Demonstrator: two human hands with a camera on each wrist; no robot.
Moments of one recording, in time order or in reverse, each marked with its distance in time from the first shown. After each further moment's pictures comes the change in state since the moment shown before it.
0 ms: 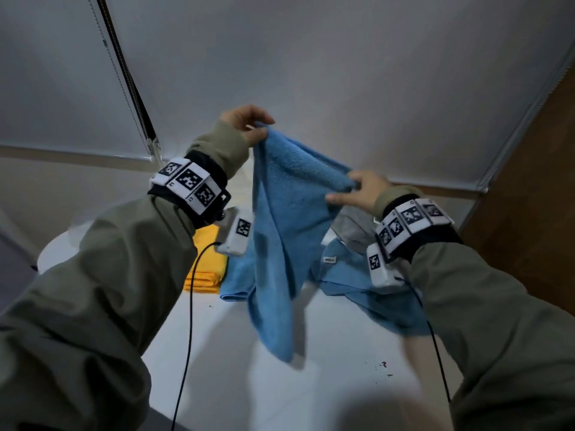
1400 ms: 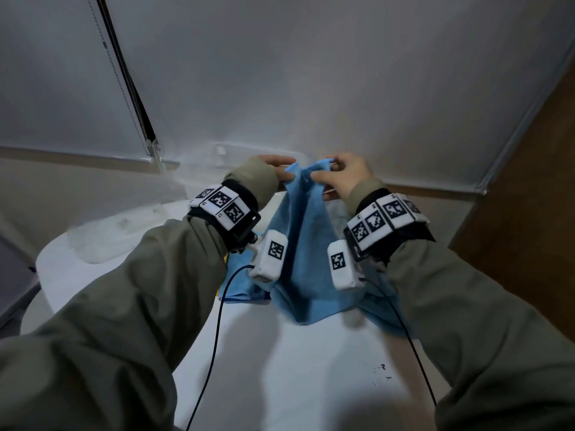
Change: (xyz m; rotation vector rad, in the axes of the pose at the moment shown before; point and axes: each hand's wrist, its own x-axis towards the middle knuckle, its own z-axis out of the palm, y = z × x) left_hand -0.021 -0.015 0.046 -0.245 -0.040 -0.486; right_hand 0.007 -0.044 0.017 0.644 0.214 0.053
